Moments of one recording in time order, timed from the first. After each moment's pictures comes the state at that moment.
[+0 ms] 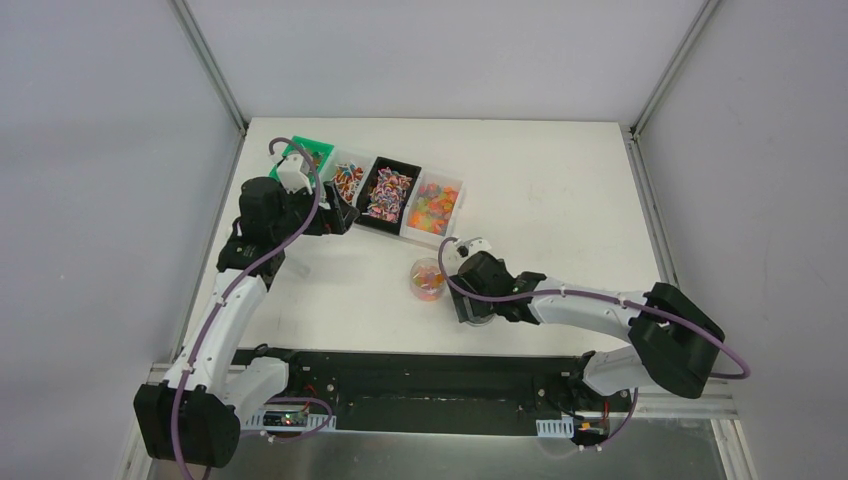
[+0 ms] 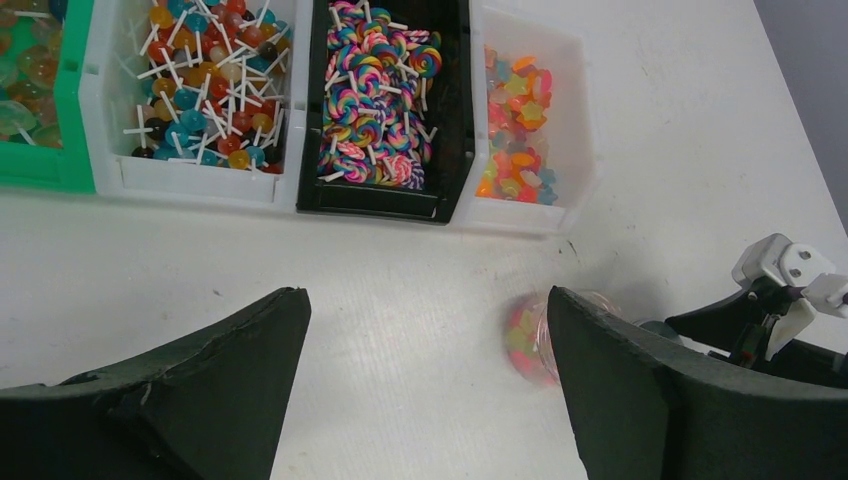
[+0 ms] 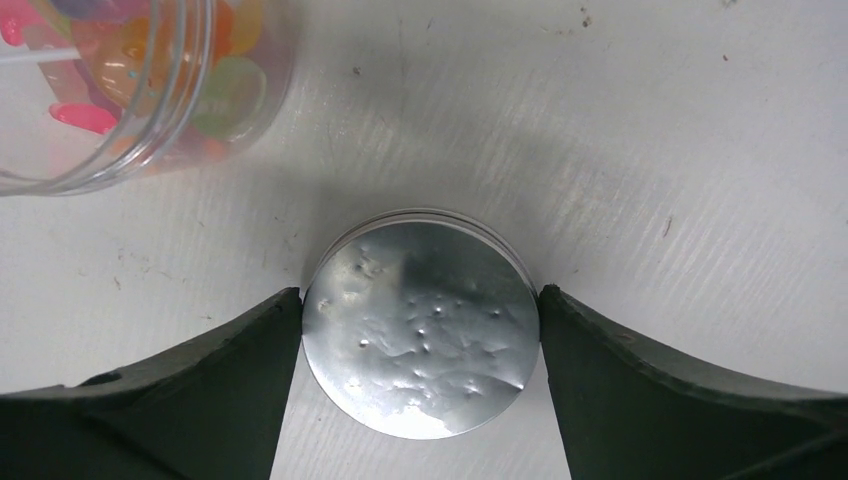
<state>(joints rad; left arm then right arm) -0.11 0.97 0.82 -0.27 0.37 -0.30 0.97 1.38 0.66 -0.30 0.27 0.47</state>
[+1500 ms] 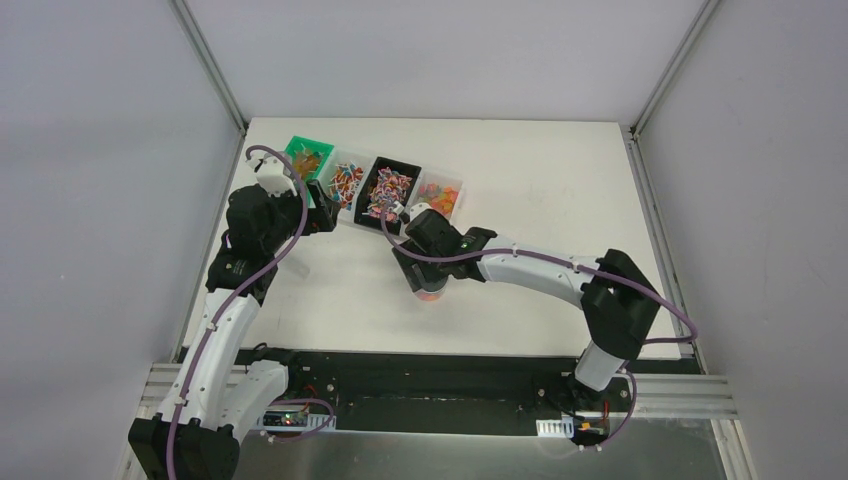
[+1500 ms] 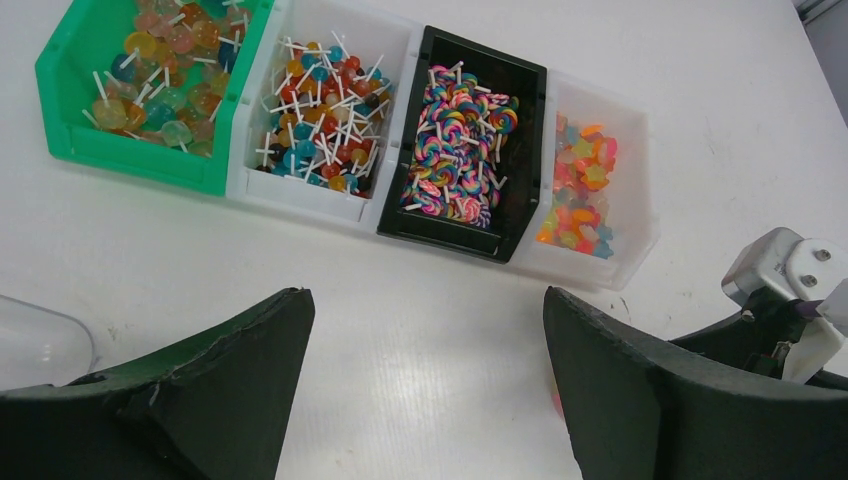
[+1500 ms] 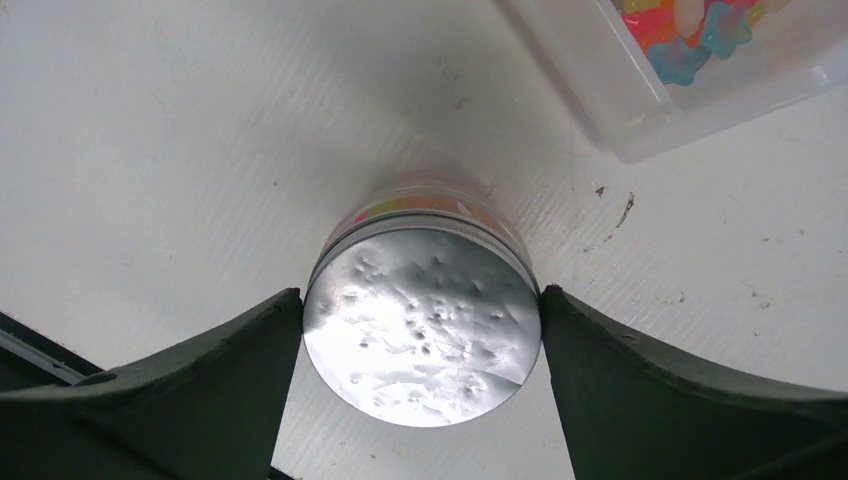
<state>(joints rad) -0.11 0.84 0.82 -0.31 0.16 -0.29 1.00 1.70 1.23 -0.49 0.20 0.32</state>
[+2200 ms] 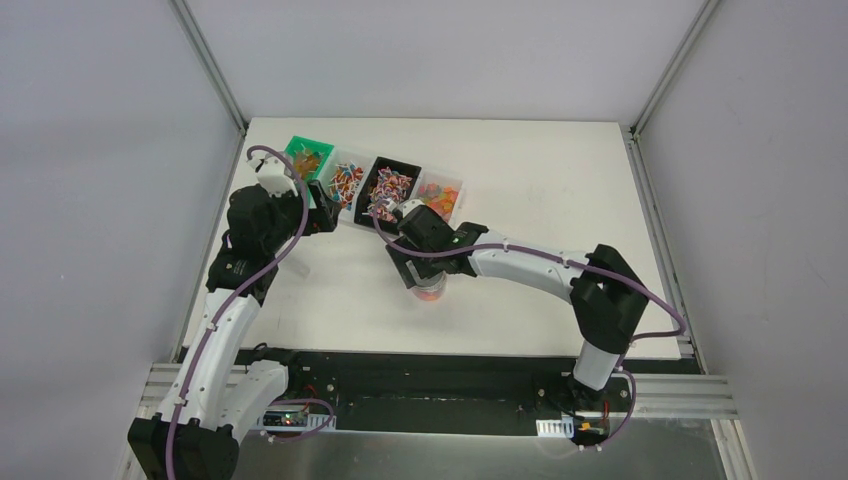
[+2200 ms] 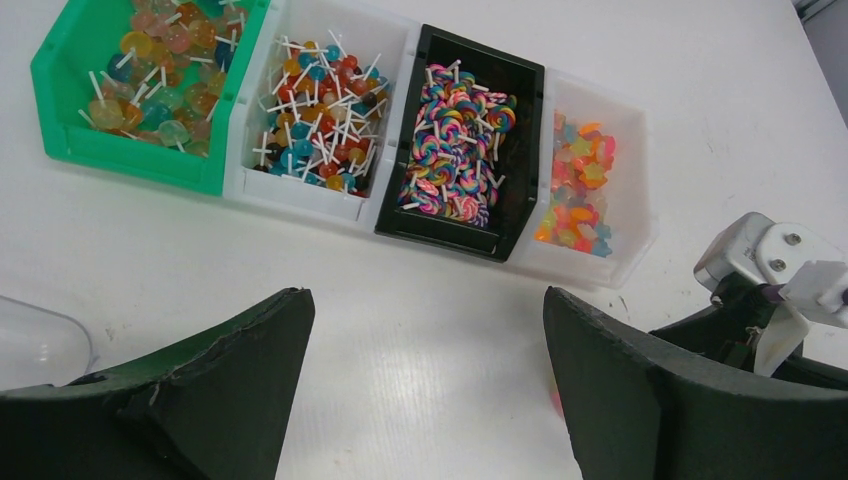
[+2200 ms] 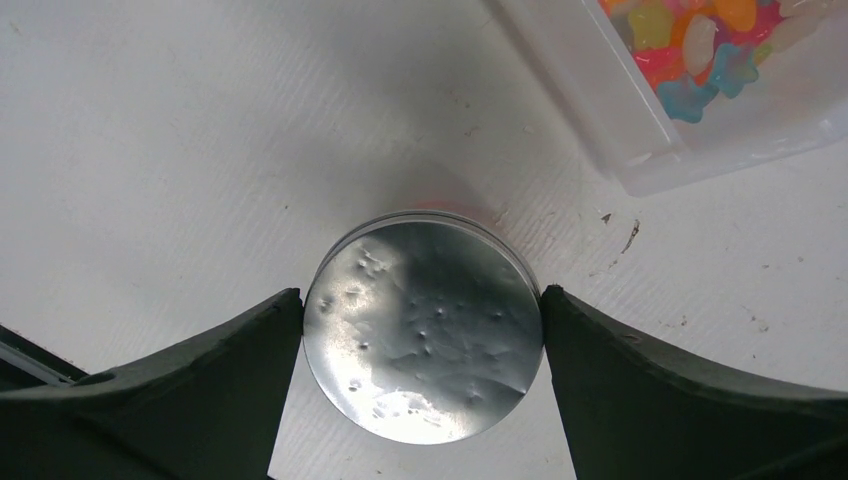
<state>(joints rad) -0.12 0.84 0.82 -0.31 0.15 -0.29 1.01 1.76 1.29 -0.52 0.20 0.30</state>
